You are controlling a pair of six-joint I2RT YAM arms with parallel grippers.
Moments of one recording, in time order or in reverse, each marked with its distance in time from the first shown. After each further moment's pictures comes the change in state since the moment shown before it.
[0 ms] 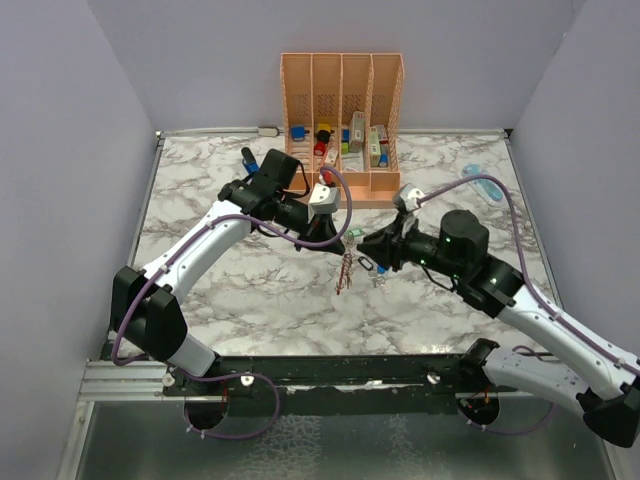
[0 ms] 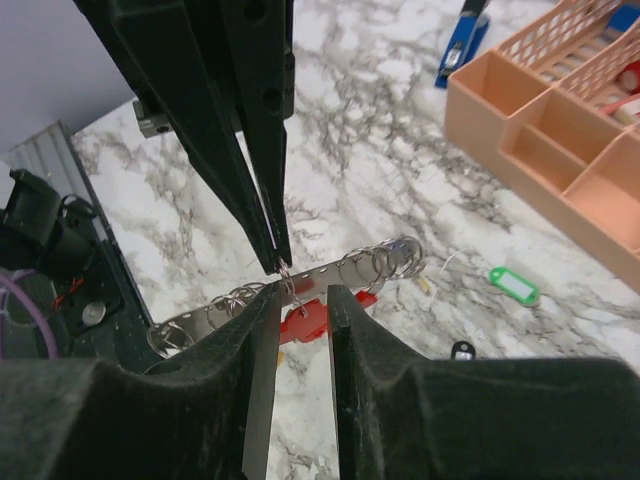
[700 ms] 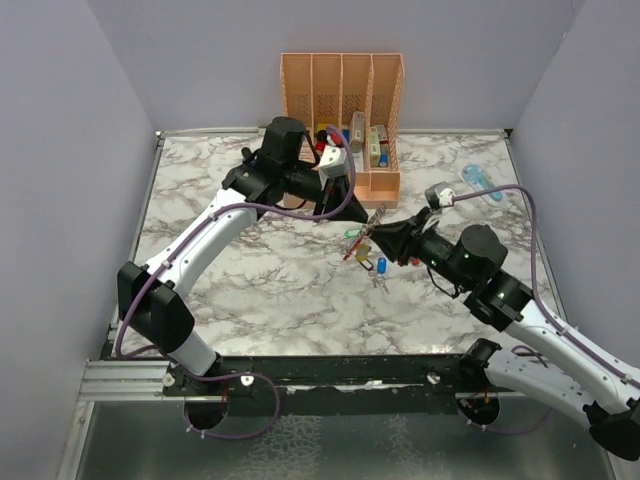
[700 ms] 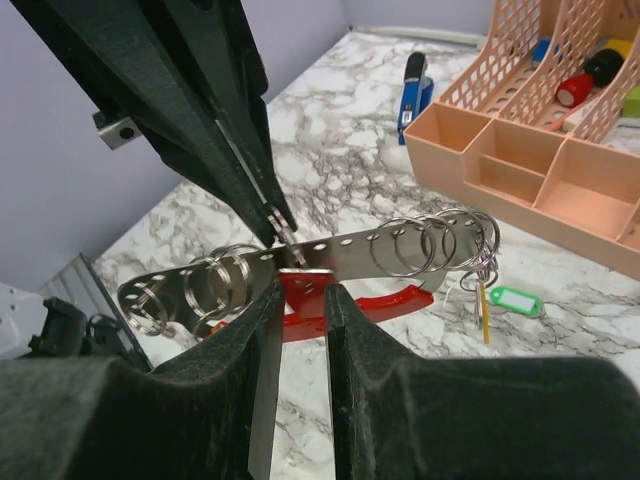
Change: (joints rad) left arm -0.027 0.056 0.190 0.240 0.071 -0.288; right arm 0.000 -0.138 -0.120 0.183 0.196 0.213
